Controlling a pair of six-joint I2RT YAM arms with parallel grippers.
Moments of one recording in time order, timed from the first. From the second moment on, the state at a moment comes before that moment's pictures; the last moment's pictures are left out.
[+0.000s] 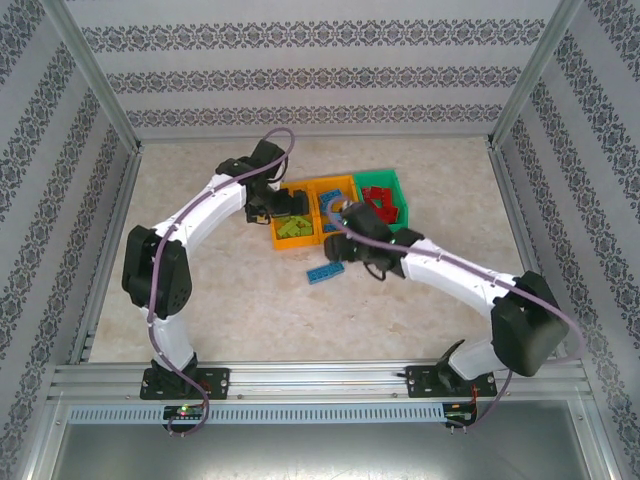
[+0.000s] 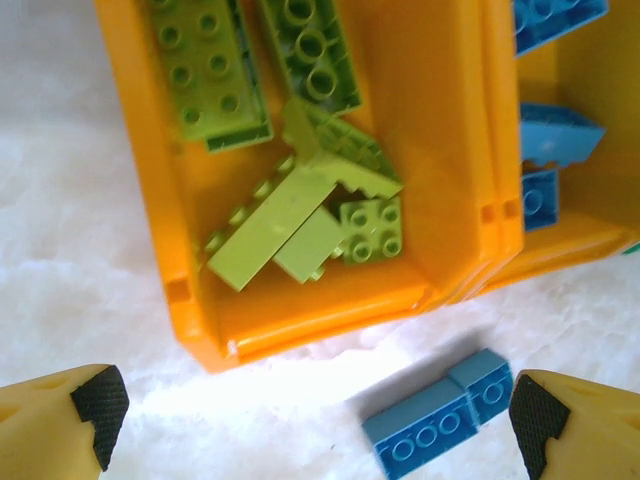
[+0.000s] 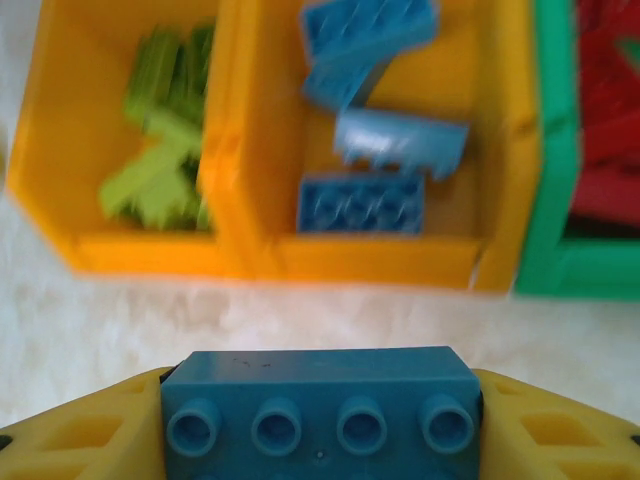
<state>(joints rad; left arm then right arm) -0.40 1.82 1.56 -0.91 0.14 -0.49 0.58 1.52 1.11 -0.45 0.03 0.52</state>
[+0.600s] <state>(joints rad) -0.54 1.72 1.36 -0.91 0.16 -0.52 0.47 2.00 1.60 -0.63 -0.04 0.61</state>
